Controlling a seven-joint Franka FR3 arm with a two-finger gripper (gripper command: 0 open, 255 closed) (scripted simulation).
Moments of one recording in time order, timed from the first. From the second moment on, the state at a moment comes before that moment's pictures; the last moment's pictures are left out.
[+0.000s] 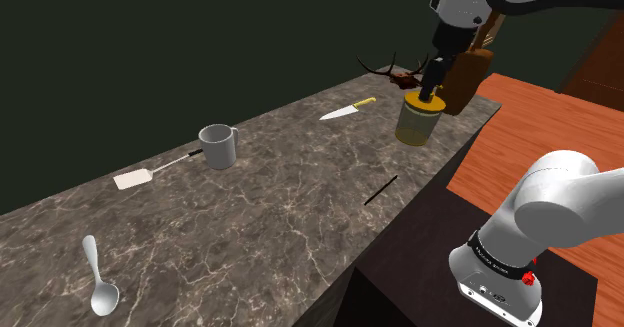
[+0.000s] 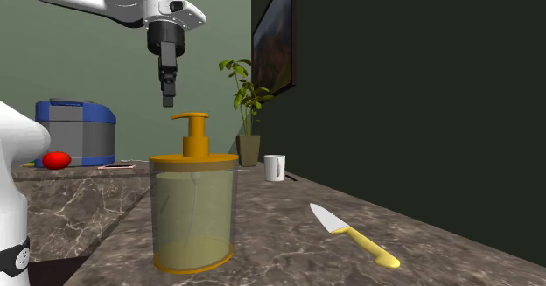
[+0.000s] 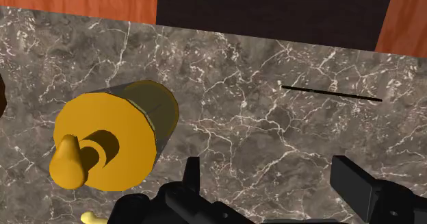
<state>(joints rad) 0.02 -0.82 -0.01 -2.43 -0.10 1.67 -0.13</state>
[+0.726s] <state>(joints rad) -0.08 -0.48 0.05 -2.34 -0.06 1.91 0.20</state>
